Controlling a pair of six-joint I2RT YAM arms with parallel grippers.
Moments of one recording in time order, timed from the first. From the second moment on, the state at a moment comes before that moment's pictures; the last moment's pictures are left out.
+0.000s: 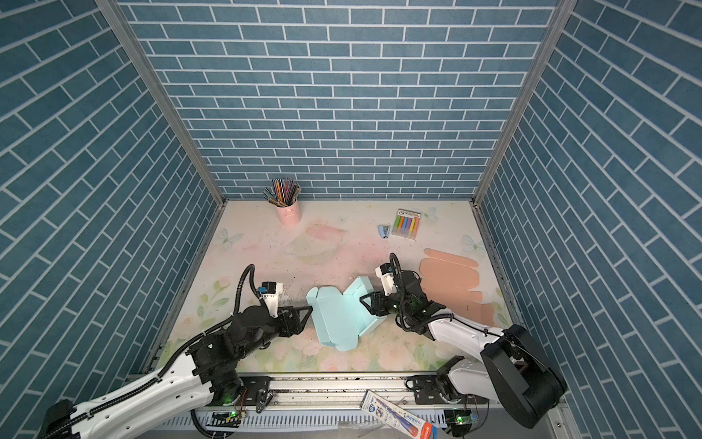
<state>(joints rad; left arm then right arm) -0.91 0.59 0.26 -0.18 -0.14 -0.83 0.64 1.22 0.39 0.20 -0.41 0.52</state>
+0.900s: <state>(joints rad) -0.96 0.78 0.14 0.21 -0.07 -1.06 0.64 1.18 0.37 0.22 -0.41 0.52</state>
